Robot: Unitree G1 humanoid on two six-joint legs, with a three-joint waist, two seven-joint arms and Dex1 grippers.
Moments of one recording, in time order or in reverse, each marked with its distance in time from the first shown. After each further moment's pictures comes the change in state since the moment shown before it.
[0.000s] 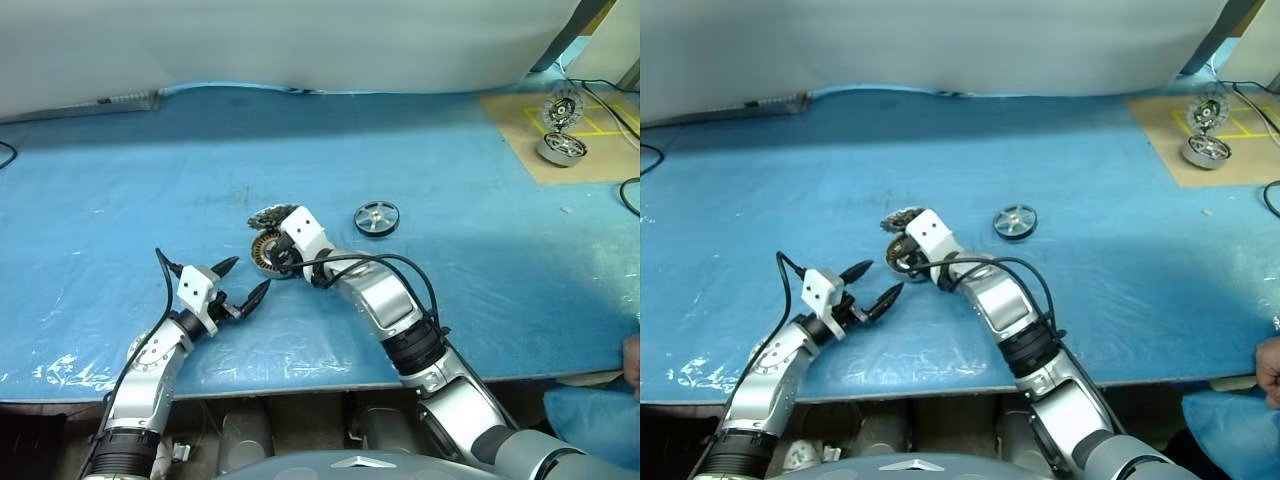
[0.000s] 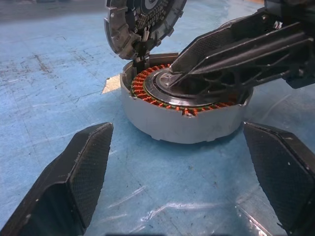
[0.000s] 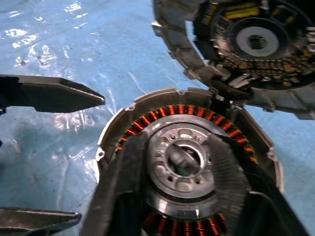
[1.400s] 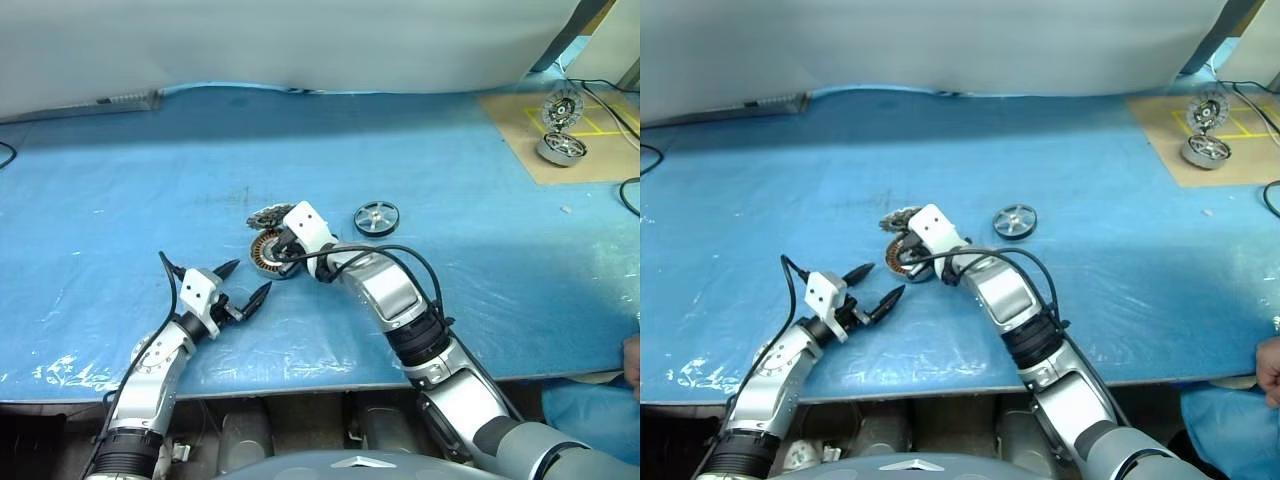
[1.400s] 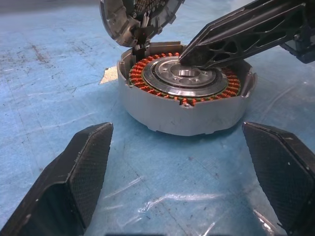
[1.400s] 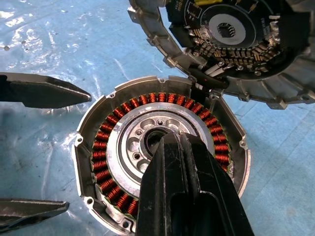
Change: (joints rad) left arm -0.002 -0.004 -0.016 0.053 0.005 -0.041 0.013; right arm -0.041 -0.038 0.003 -0.041 0.003 0.118 0.033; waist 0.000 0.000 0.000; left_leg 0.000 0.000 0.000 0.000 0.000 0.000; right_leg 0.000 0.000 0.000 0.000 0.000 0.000
